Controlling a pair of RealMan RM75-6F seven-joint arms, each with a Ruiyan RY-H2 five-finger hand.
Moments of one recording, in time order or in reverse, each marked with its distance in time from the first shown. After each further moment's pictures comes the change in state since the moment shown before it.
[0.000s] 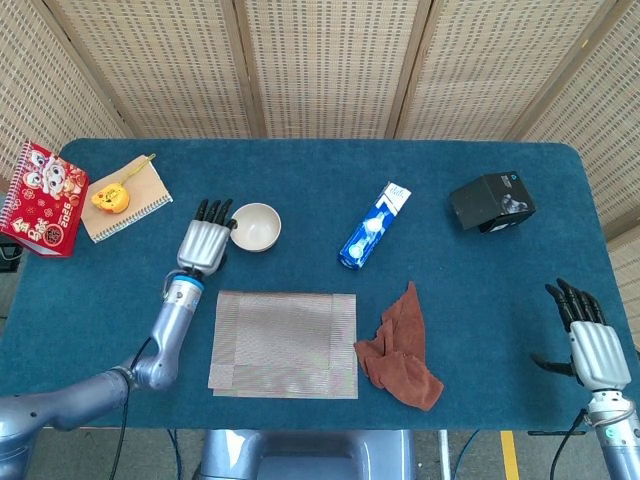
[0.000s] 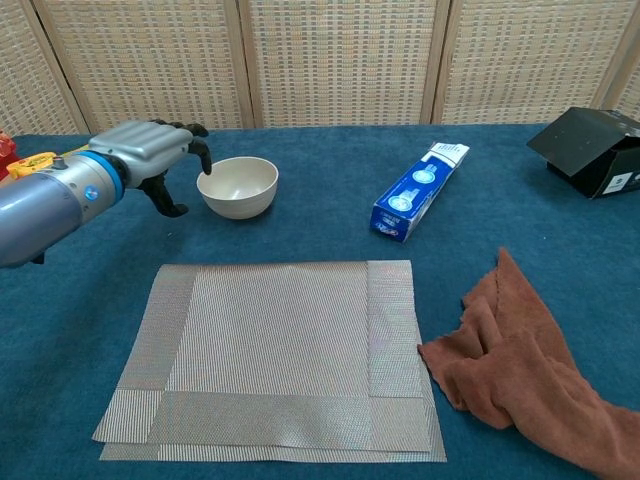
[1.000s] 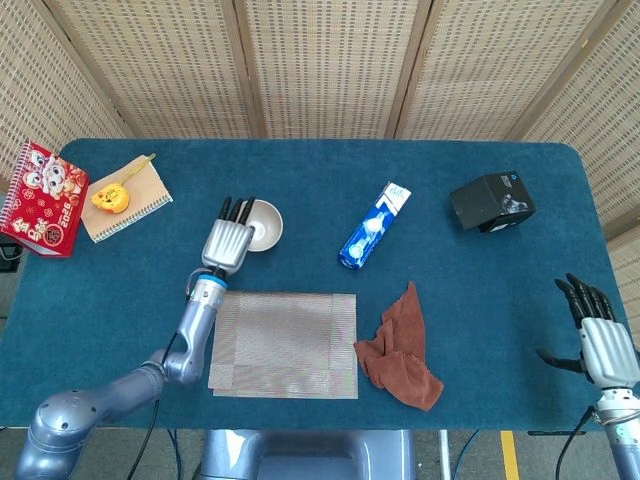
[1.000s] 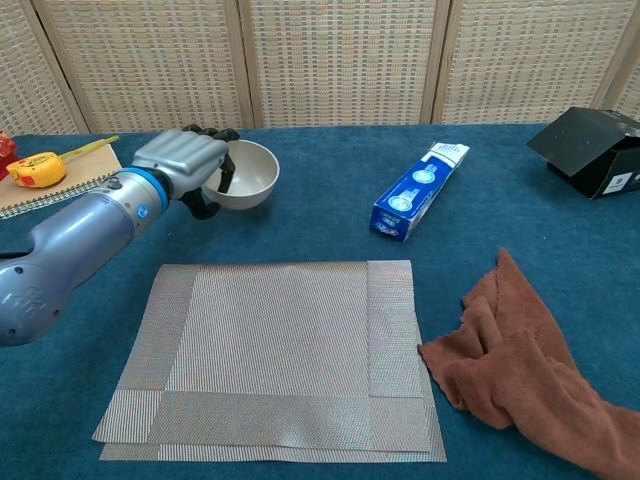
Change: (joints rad) left arm -0.092 -0.166 0.053 0.277 0.069 0.041 -0.113; right arm -0.003 0.024 0.010 -0.003 -0.012 0.015 0.067
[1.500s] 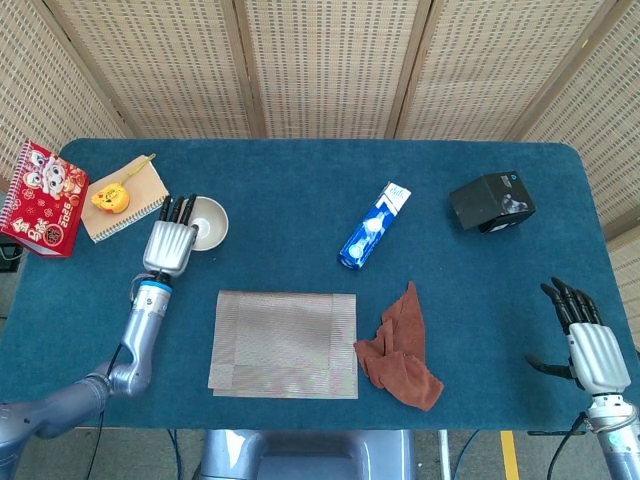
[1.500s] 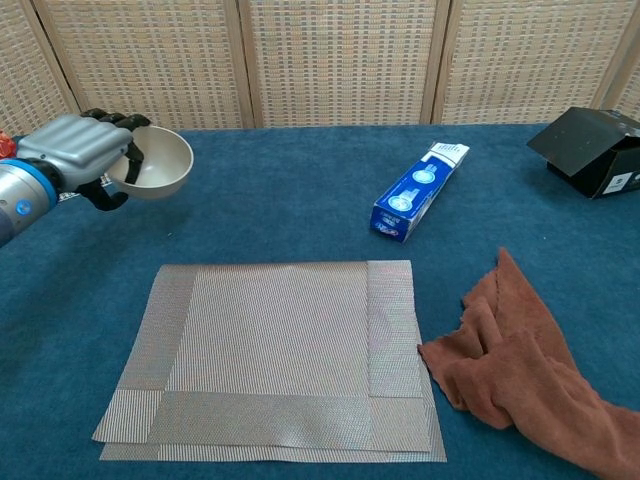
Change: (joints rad) left arm 0.174 0.219 0.076 -0.193 0.020 0.116 0.040; right arm -0.007 0.009 -0.025 -0.053 -0.065 0.037 -0.014
